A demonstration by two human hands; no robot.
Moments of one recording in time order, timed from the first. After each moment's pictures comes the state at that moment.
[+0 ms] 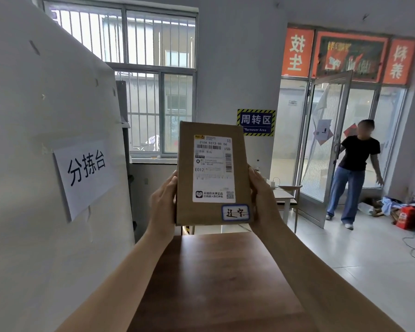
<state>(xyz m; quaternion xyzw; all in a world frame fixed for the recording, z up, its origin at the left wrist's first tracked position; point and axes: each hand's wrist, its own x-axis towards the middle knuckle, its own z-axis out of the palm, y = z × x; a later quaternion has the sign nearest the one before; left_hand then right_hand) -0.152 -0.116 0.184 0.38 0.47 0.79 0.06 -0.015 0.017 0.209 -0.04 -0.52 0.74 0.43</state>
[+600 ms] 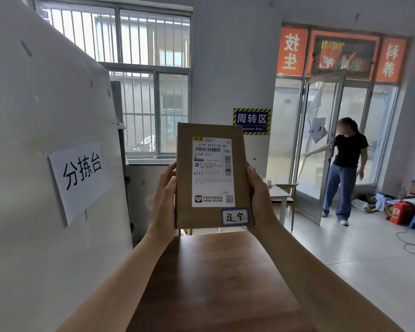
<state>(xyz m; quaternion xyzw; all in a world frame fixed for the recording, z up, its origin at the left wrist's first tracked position) -0.138 -0.120 0.199 0.47 0.42 0.78 0.04 -0.020 0.017 0.210 -0.01 -0.55 0.71 0.43</state>
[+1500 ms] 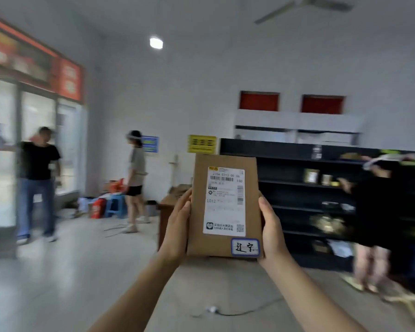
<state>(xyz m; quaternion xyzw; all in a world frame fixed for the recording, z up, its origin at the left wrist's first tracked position) 0.426 0.045 0.214 0.64 0.06 0.53 0.55 0.579 -0.055 0.216 -0.39 -0.39 0.23 0.80</state>
